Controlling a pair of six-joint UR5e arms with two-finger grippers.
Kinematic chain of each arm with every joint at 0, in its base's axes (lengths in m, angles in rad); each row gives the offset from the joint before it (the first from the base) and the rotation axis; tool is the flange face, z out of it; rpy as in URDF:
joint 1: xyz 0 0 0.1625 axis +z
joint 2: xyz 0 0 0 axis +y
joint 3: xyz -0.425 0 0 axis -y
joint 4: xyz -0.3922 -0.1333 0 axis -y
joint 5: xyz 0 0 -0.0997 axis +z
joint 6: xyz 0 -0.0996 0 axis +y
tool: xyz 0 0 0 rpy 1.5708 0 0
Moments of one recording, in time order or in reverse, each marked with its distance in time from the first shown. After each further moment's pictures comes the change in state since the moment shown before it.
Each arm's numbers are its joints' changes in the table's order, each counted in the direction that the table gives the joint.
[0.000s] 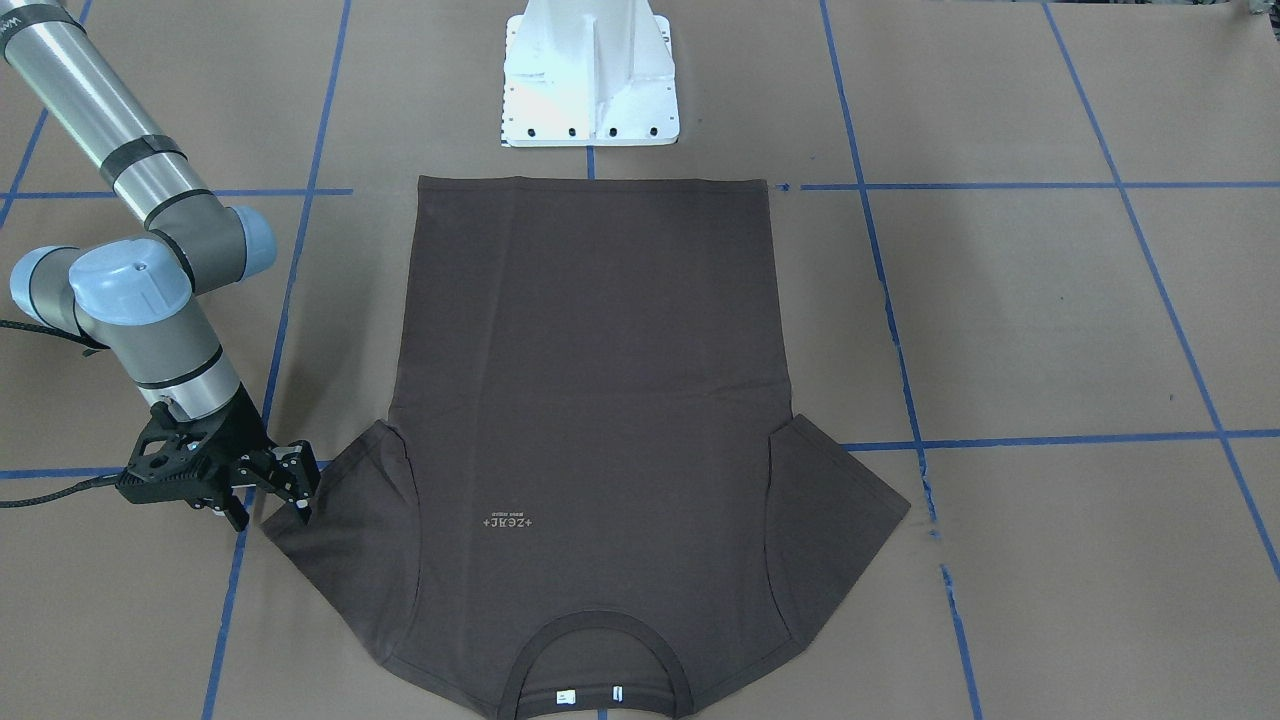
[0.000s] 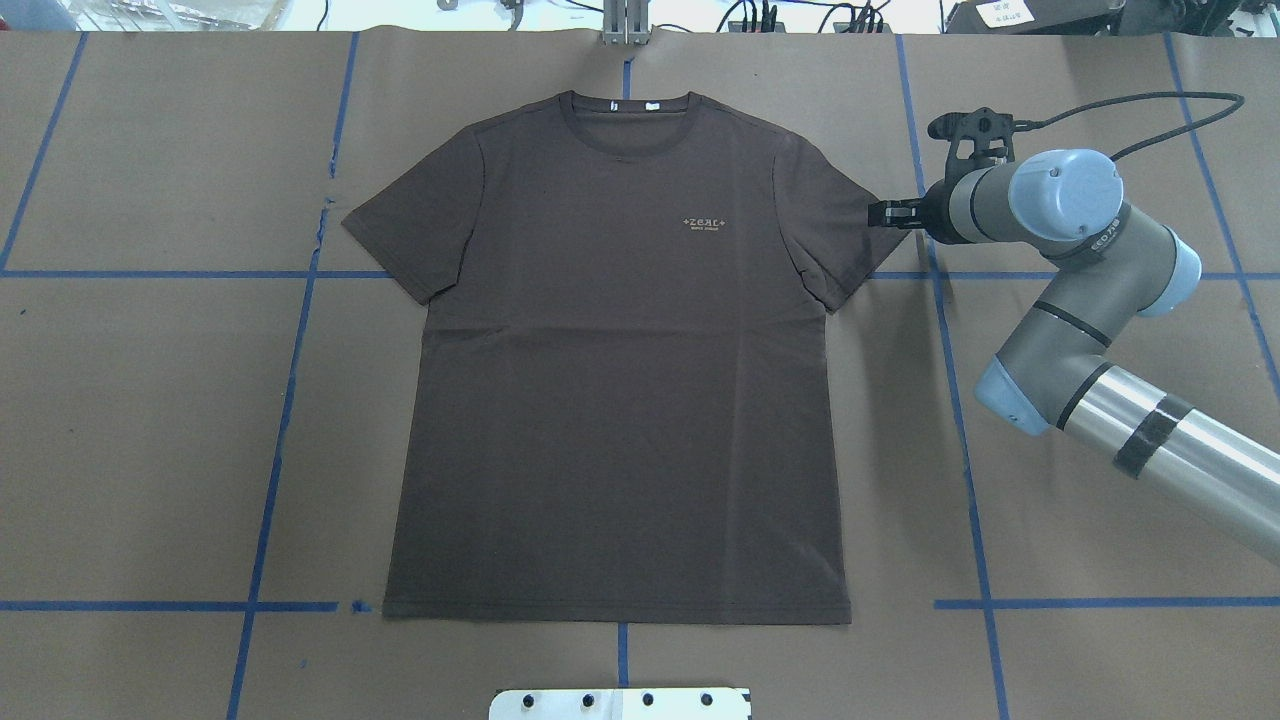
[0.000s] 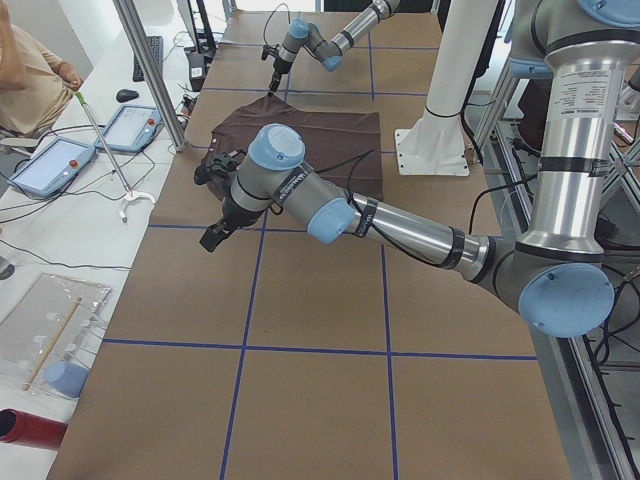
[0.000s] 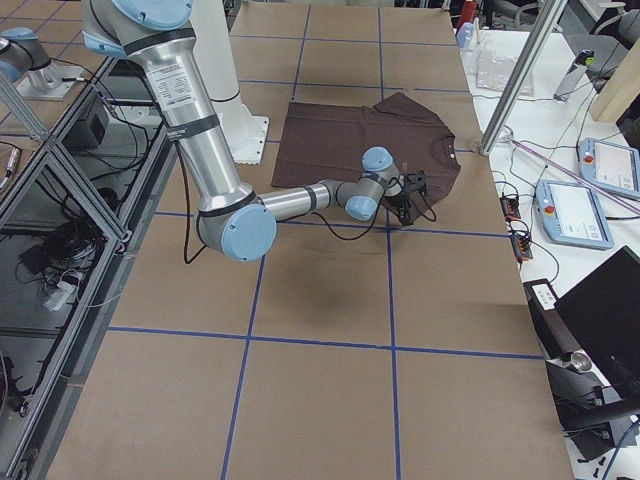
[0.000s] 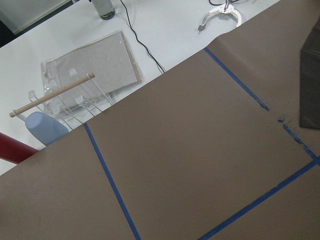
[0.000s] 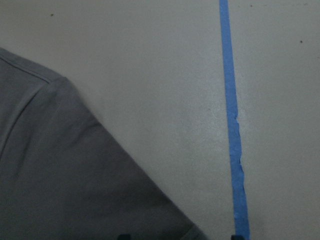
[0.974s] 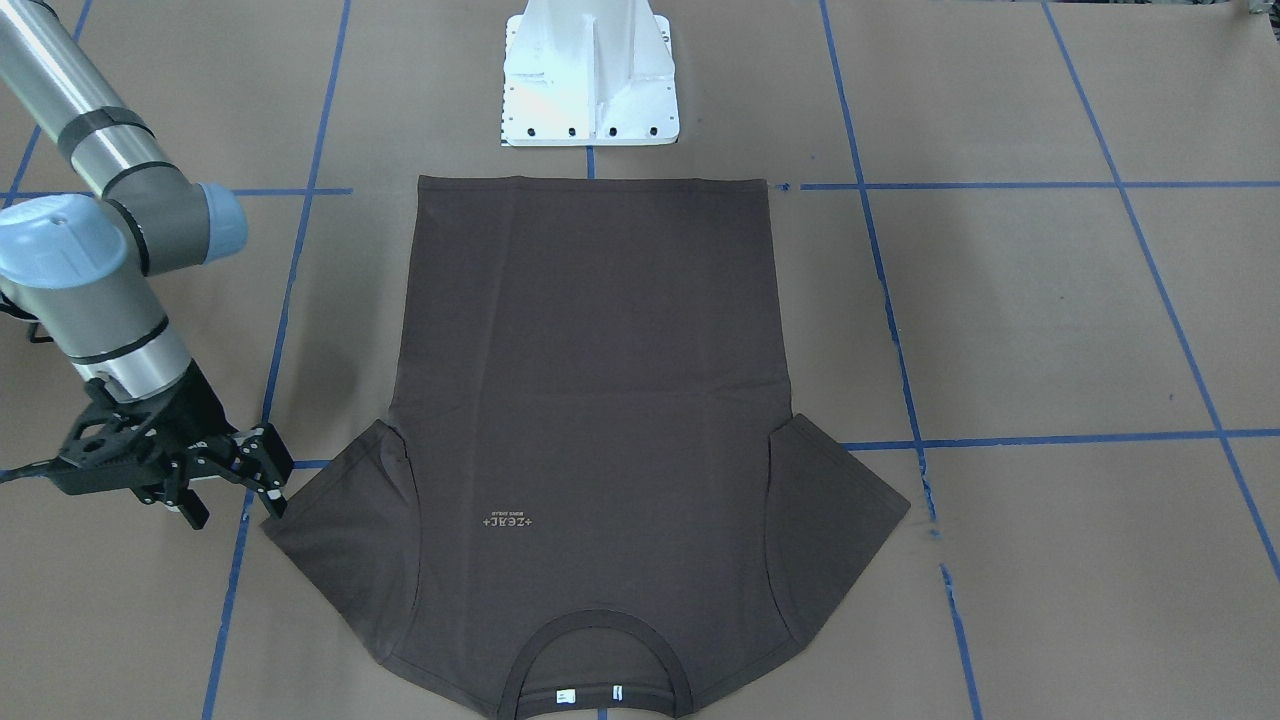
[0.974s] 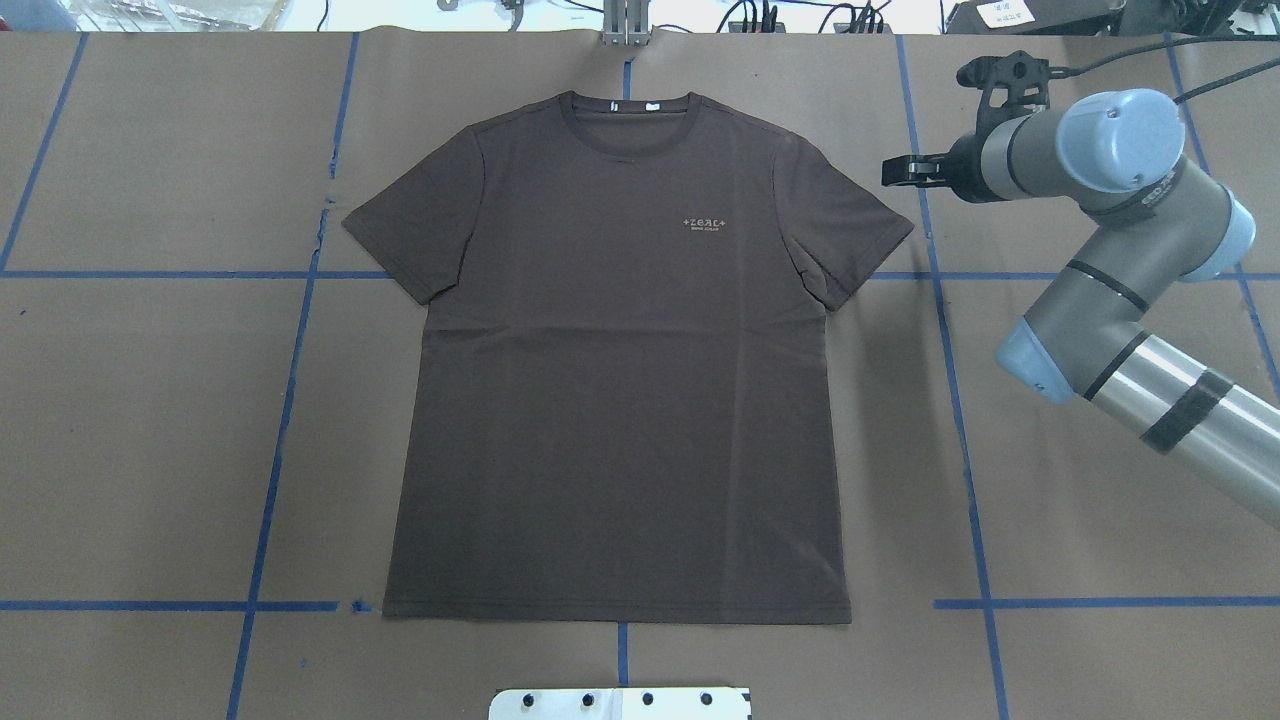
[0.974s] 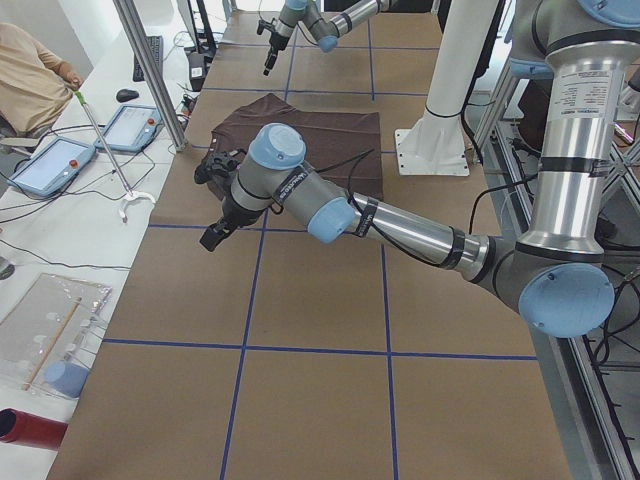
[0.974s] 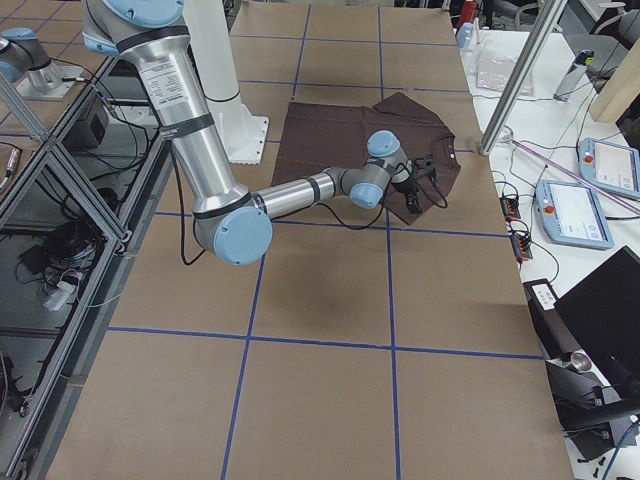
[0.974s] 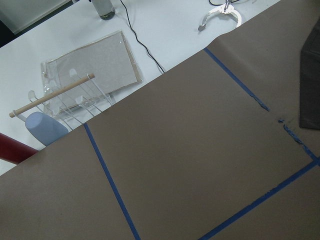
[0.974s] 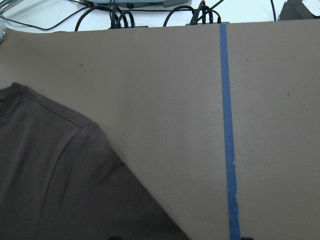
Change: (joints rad) left arm 0.000 0.001 -0.001 0.000 0.000 0.002; right arm 0.057 0.009 0.097 -0.045 -0.043 0.025
